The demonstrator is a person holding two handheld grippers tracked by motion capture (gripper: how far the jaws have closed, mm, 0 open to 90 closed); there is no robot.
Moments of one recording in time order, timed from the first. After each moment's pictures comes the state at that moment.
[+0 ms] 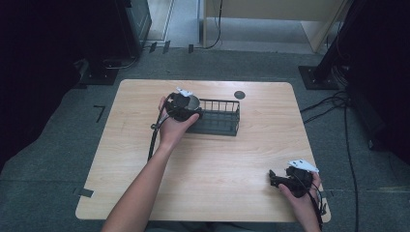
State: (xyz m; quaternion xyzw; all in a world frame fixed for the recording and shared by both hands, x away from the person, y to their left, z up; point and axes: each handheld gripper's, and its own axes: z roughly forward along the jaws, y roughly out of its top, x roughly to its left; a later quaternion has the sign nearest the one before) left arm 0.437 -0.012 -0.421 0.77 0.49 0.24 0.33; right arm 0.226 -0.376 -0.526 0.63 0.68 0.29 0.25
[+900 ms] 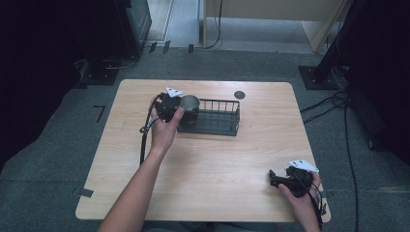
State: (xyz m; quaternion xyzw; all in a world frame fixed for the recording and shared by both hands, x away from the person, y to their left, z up) left arm 0.409 0.017 -0.394 0.75 0.49 0.21 0.38; right arm 0.226 -0.376 -0.526 0.63 0.68 0.29 0.25
